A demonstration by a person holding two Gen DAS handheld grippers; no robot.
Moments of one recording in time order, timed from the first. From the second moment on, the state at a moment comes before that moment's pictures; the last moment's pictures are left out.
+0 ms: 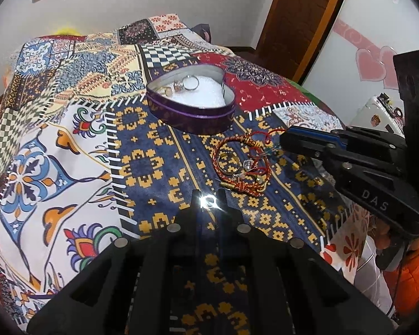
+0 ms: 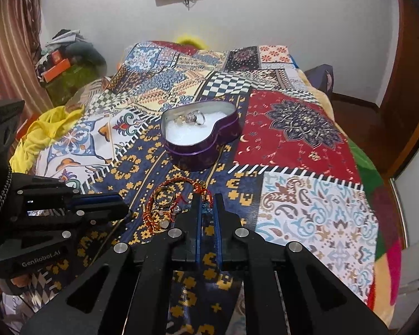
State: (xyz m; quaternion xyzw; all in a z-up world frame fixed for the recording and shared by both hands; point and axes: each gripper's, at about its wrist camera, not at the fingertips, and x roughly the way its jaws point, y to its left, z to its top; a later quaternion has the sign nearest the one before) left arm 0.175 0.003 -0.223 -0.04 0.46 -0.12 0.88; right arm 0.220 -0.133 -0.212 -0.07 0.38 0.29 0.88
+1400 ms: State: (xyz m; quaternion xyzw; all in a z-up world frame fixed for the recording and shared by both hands) left arm 0.233 0.024 -0.151 -0.05 0.37 -0.11 0.92; right arm 0.245 -0.120 -0.106 -0.05 0.24 0.29 0.92
